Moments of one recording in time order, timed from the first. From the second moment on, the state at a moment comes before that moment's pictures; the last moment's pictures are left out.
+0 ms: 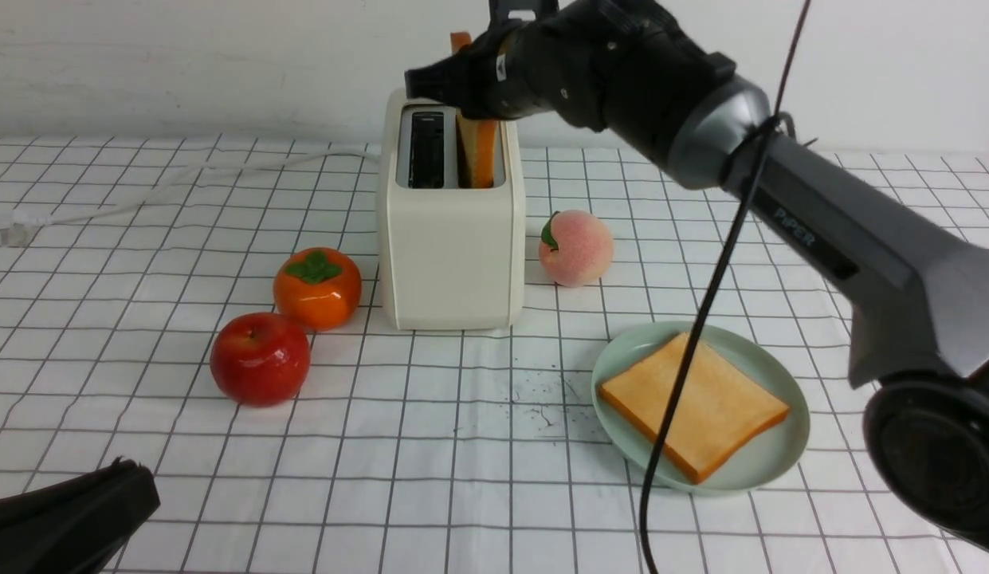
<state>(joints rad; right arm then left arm) 0.58 2.30 -2.42 -0.27 0.64 0.51 -0.73 0.30 -0.30 0.49 0.20 -0.68</state>
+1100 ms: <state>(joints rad) 0.18 1.28 -1.28 0.24 0.94 0.03 -0.73 0.30 -0.30 0.49 0.20 -0.68</state>
